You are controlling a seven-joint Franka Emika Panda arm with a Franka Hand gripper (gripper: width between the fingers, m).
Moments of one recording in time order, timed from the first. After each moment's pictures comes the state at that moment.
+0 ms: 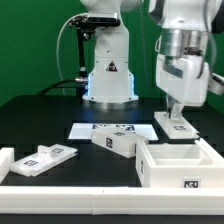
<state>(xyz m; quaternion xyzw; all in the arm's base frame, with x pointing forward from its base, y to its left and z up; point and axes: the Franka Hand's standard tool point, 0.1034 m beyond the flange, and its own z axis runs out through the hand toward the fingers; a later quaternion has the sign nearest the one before) 0.459 0.091 0.075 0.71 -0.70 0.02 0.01</state>
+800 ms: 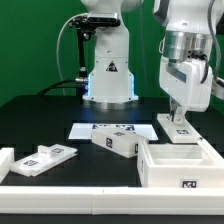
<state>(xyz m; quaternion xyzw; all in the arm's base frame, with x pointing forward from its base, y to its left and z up) 0.472 0.101 0.071 0.73 -0.69 0.03 0.03</state>
